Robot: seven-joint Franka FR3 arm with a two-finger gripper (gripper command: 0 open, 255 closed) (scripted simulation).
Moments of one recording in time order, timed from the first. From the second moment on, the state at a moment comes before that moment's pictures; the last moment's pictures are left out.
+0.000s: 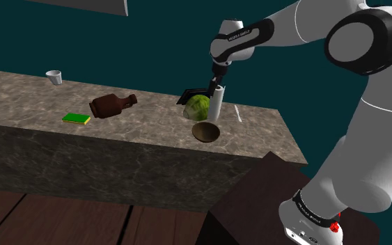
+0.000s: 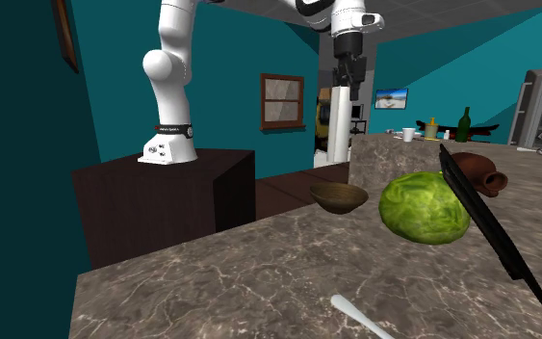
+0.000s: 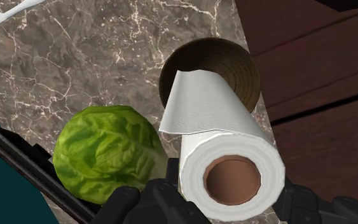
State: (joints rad) arm 0.19 0.25 -0.40 -1.90 0.10 2.21 -0.62
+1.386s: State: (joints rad) arm 0.17 0.38 -0.37 -1.98 0.17 2.40 -0.67
